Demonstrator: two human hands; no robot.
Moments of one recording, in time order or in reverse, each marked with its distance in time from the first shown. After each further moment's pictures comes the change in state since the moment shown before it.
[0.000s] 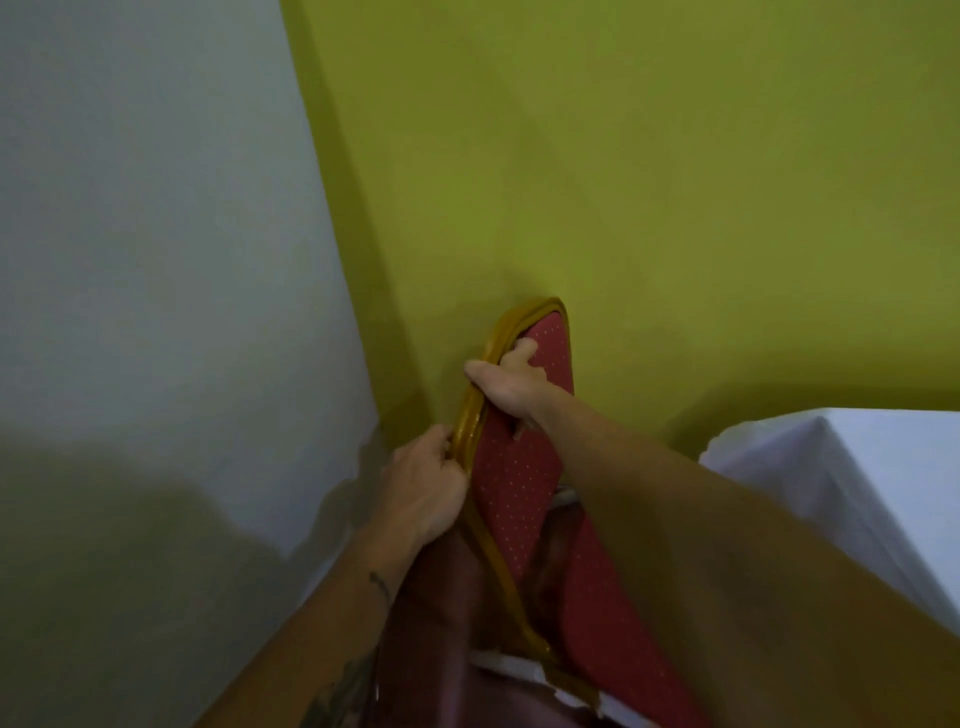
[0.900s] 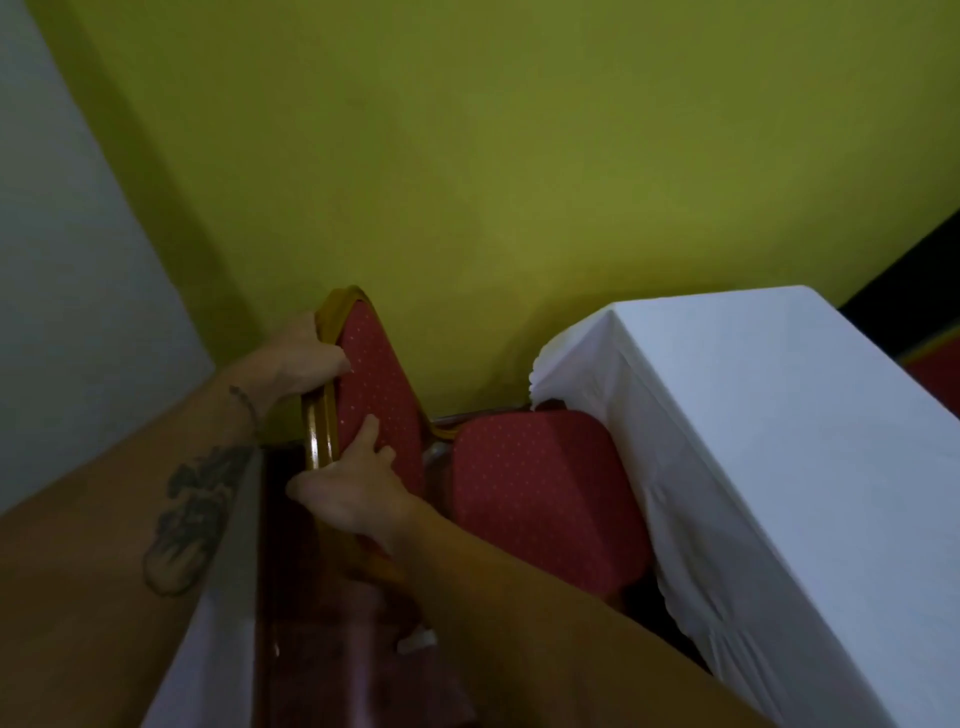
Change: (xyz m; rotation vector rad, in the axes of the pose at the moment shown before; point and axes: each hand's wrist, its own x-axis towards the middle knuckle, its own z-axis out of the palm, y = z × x) left_hand 0.002 0.062 0.004 0.023 -0.204 0.035; right_hand -0.181 0.105 0.059 0.029 -0.119 0.176
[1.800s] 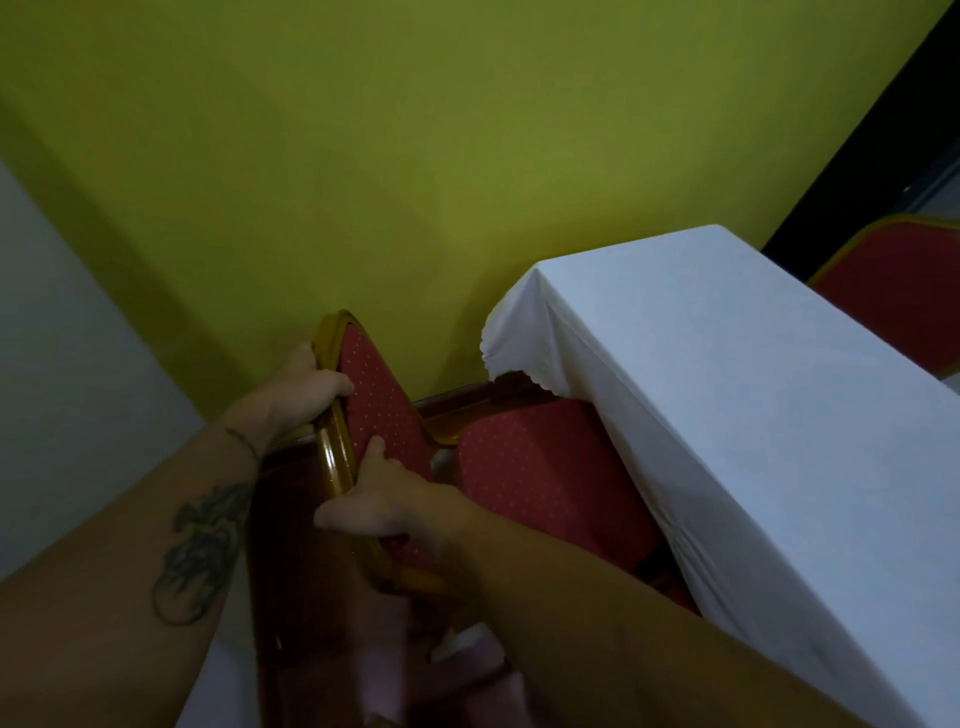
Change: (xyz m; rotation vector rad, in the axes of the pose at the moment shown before) left_hand -0.079 0.005 0.079 -0.113 -0.150 -0.008; right_hand -0.076 0.091 -0.036 -0.216 -0.036 -0.008
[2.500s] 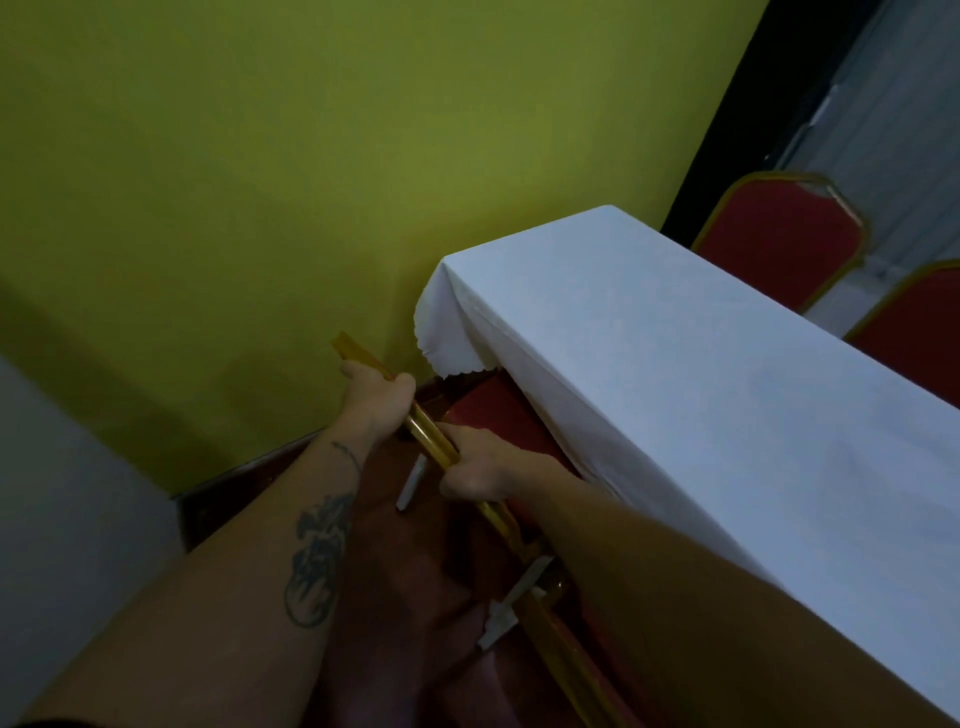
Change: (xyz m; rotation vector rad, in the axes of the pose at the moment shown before) left_hand -0.058 0.054 0.174 -0.128 0.013 0.080; right_hand -0.100 0.153 -0.089 0.017 0.137 -0.024
